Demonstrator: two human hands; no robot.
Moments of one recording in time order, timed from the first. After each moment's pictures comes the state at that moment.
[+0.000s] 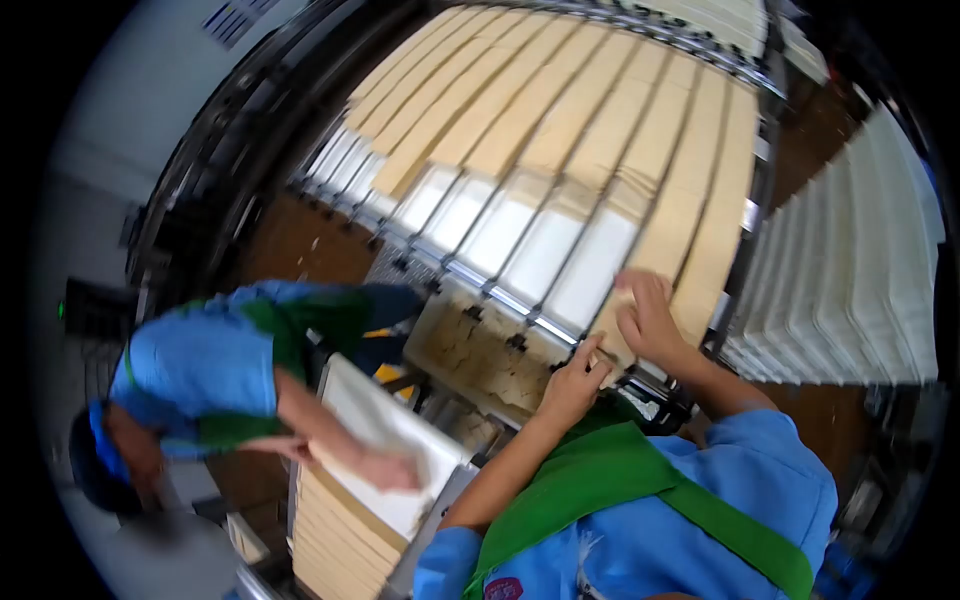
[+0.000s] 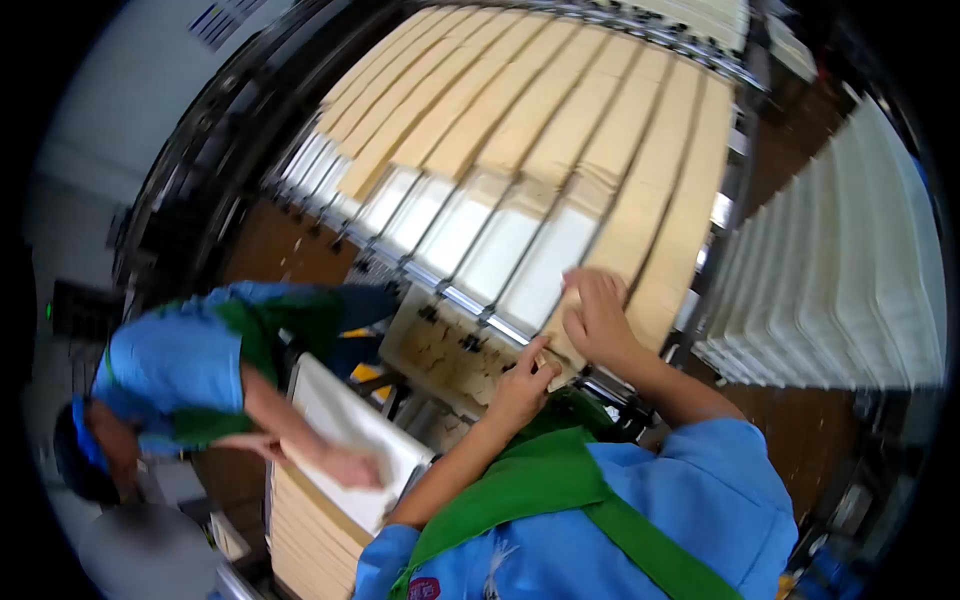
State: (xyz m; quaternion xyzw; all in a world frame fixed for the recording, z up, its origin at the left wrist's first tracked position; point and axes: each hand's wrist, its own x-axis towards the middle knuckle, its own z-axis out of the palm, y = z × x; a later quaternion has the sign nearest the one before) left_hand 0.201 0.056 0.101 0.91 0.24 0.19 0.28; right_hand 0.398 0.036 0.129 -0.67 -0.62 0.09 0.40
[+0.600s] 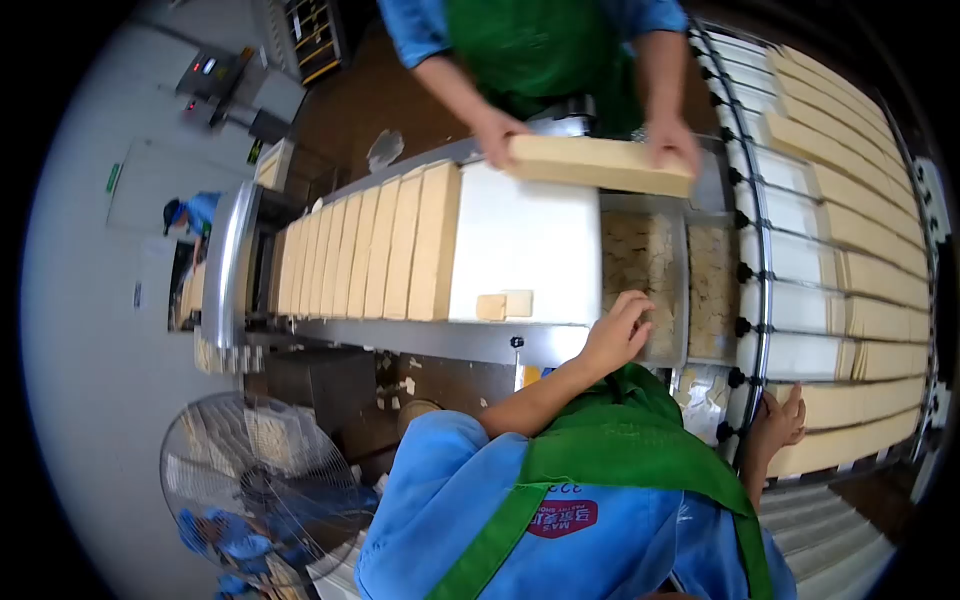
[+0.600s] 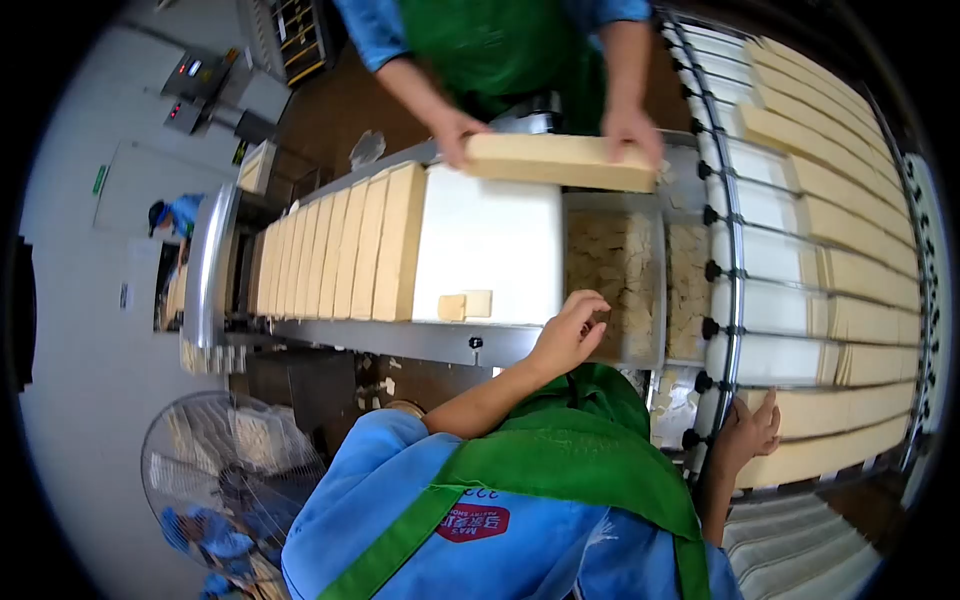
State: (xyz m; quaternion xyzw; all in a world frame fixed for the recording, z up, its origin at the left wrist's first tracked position) left_hand 0.020 0.010 0.096 0.58 0.61 0.42 0.34; right_hand 0.362 0.017 0.082 -0.72 -0.69 -0.08 0.09
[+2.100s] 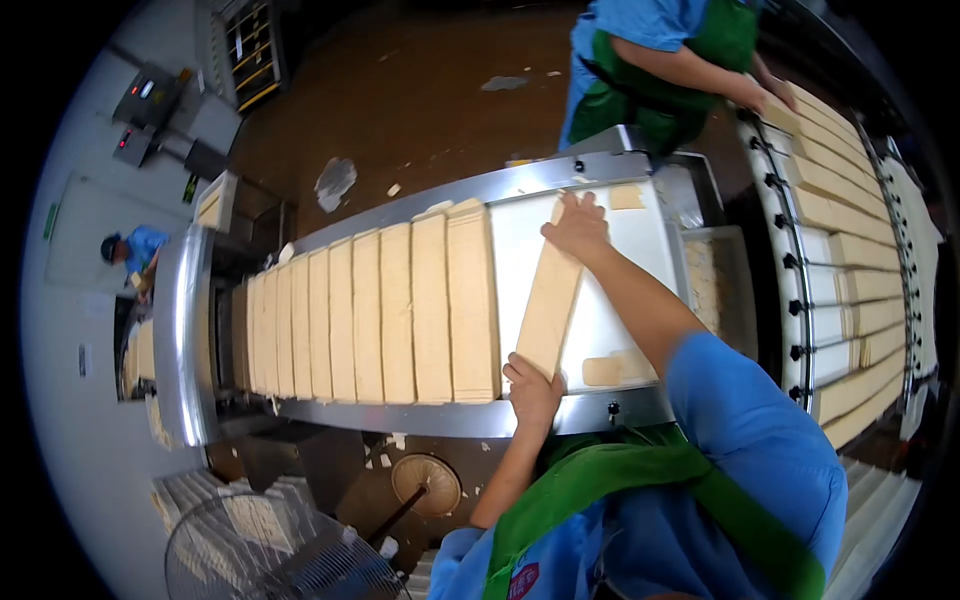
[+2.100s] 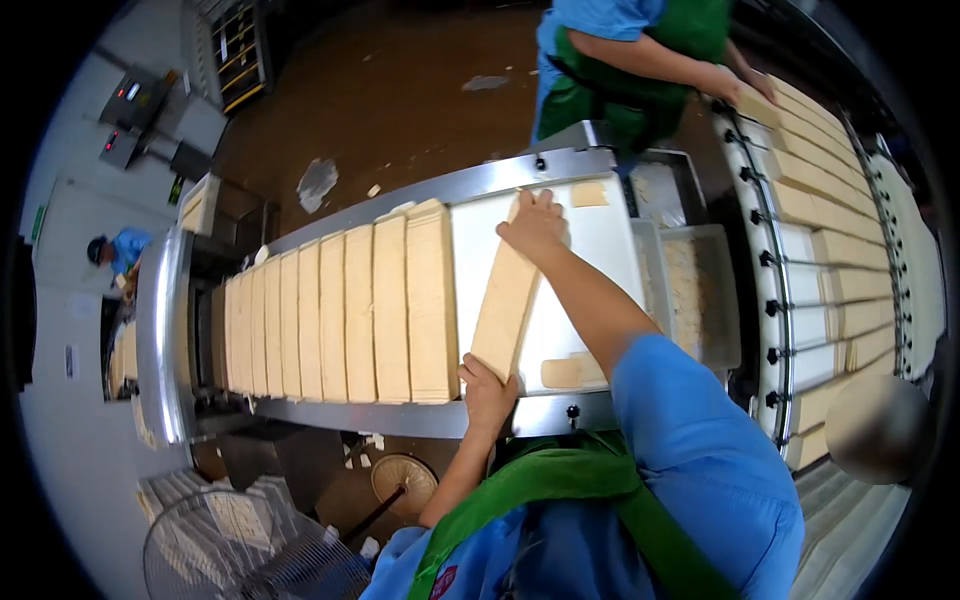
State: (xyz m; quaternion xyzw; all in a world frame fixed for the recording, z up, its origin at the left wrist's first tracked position) left_hand -0.254 -0.106 0.025 0.35 0.88 0.22 0.25; right_hand -0.268 0.170 0.080 -0.55 -0.81 0.20 -0.02
